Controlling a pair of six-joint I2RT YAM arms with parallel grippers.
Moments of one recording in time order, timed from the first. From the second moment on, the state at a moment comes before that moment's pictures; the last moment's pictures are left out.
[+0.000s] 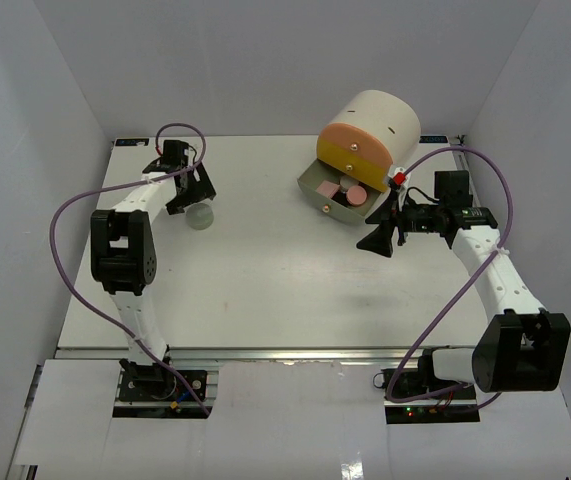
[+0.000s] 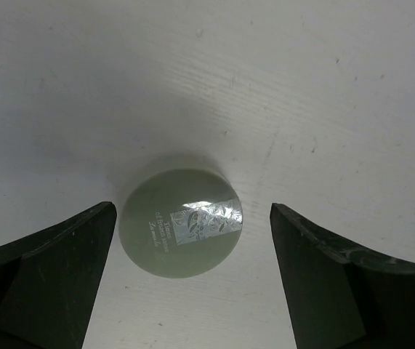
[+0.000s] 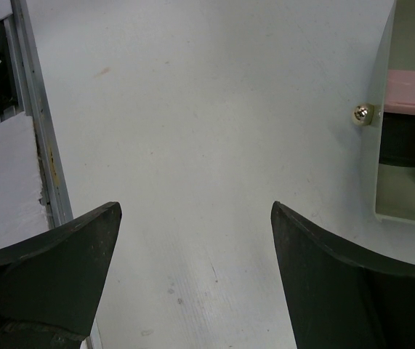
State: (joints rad) left arm -0.06 1.98 1.53 -0.49 -0.08 -0.47; right arm 0.07 1.29 1.05 -0.60 -1.09 -0.58
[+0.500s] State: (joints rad) left arm -0.11 2.12 1.64 -0.60 -0.15 -0.36; right arm 0.07 1.29 1.05 -0.60 -1.08 -0.58
